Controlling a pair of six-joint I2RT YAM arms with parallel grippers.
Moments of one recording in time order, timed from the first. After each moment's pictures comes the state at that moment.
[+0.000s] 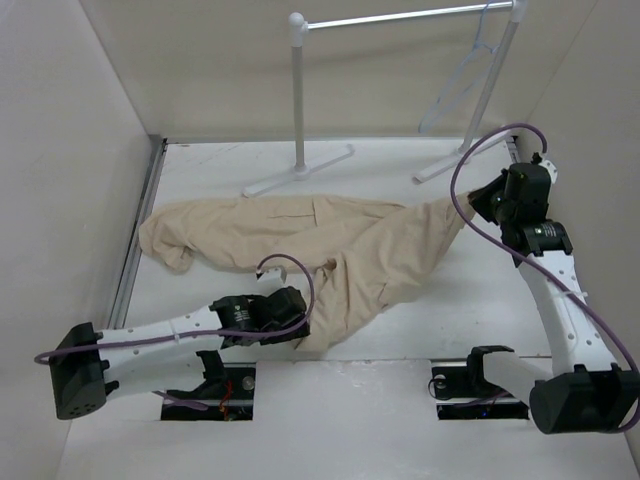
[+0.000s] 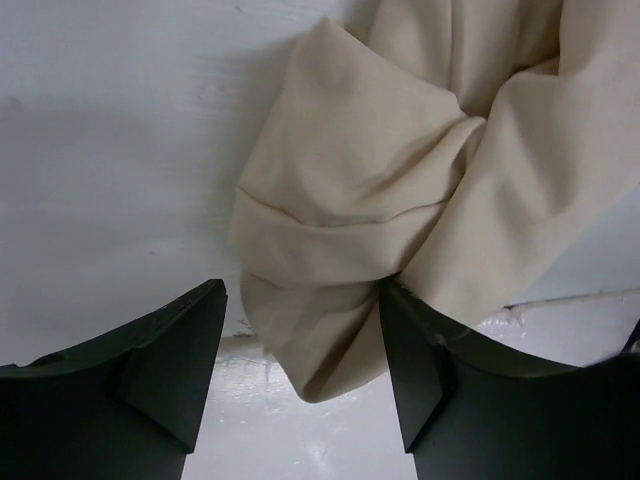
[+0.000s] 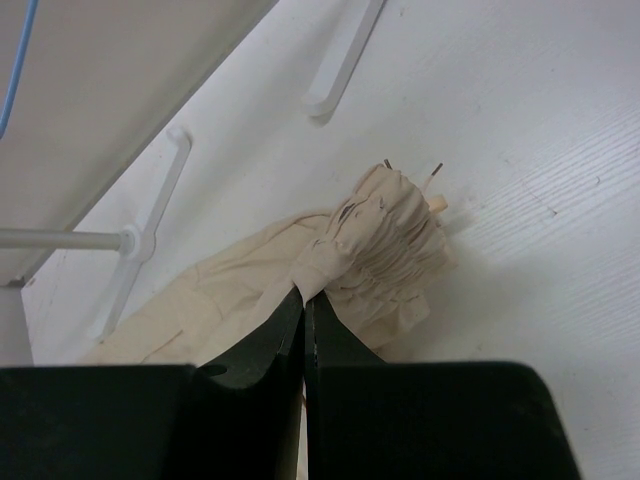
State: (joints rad) left arm -1.11 0.95 0.56 -0.72 -0.29 -1.23; right arm 0.02 1.08 1.08 -0.49 0.12 0.73
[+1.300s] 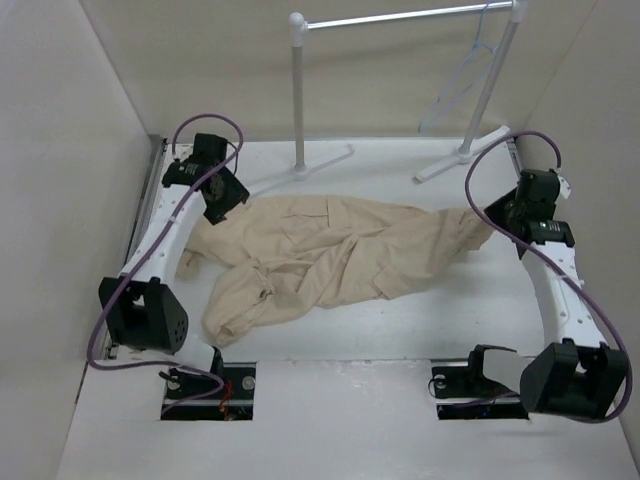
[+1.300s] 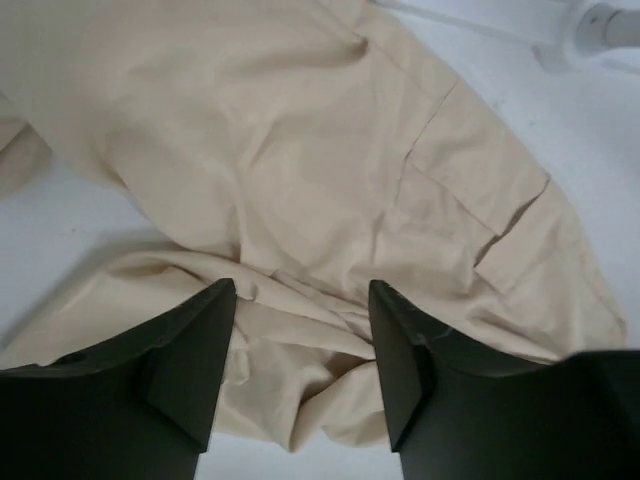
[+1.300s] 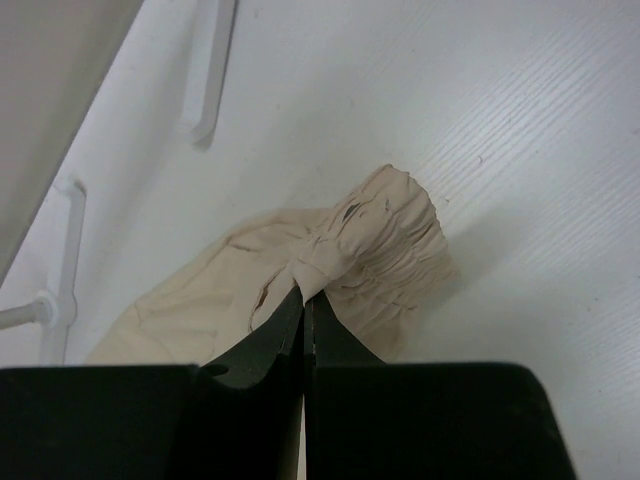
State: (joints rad) left arm -0.16 1.52 1.49 -0.96 -0.18 -0.83; right arm -0.14 1.17 1.03 -0.51 0.12 0.75
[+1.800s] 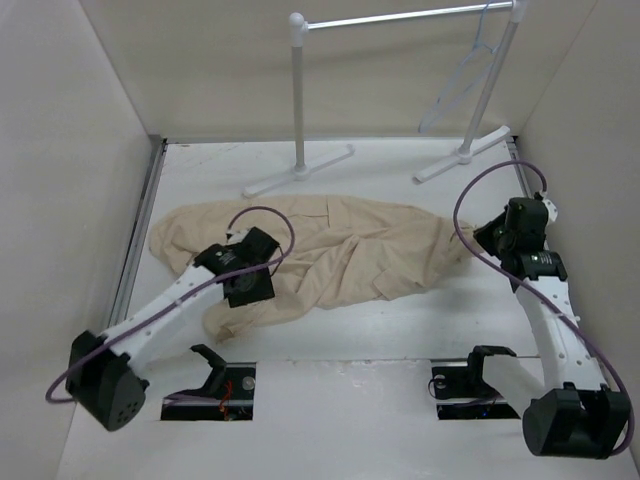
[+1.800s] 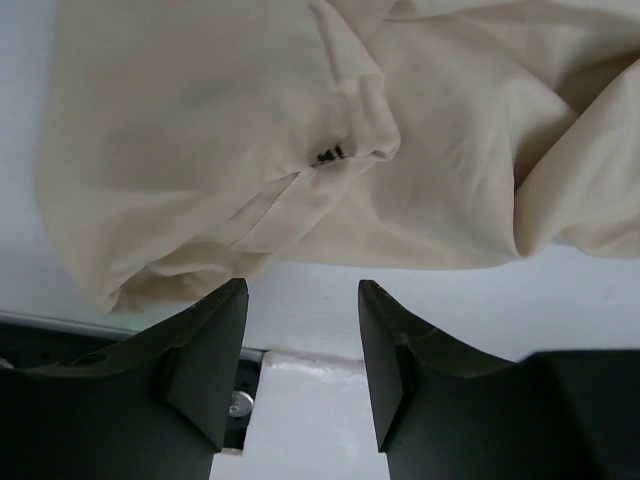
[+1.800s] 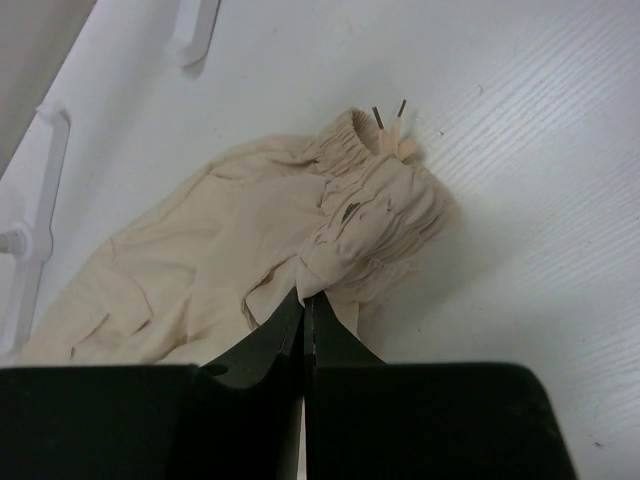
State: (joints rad) left arm -0.61 1.06 0.86 -1.05 -0.26 -0.83; right arm -0.07 0.95 0.83 -0.50 0.12 0.73
